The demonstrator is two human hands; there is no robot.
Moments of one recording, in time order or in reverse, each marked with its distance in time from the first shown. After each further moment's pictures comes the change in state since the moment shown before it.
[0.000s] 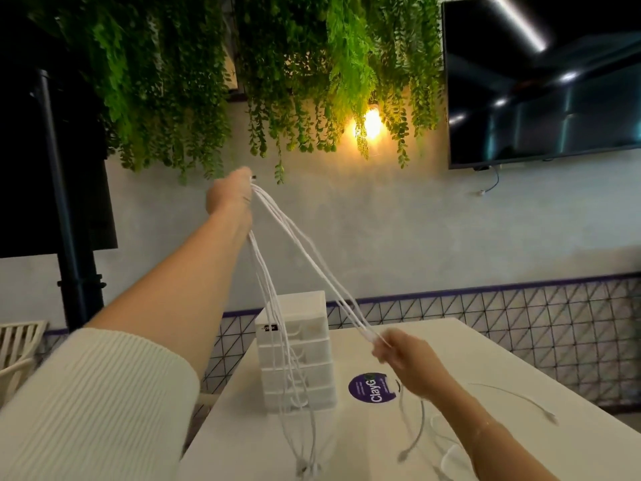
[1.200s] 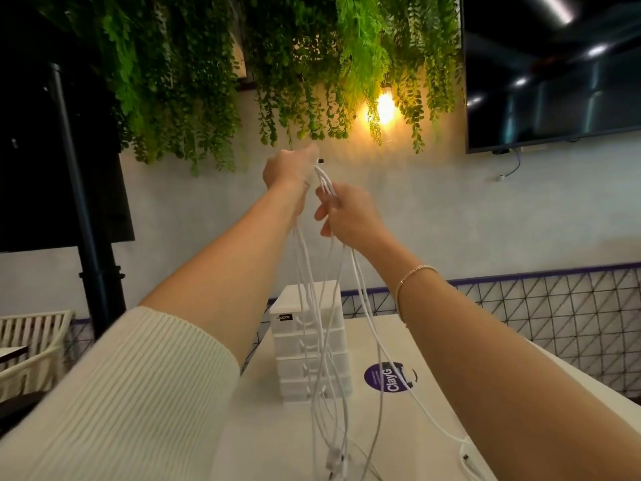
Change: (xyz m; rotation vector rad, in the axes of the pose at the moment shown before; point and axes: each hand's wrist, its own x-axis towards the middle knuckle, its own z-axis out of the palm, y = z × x) left_hand -0.033 0.006 0.039 0.282 -0.195 0.228; right_hand 0.103 -0.173 -0.047 0.130 0.209 -0.117
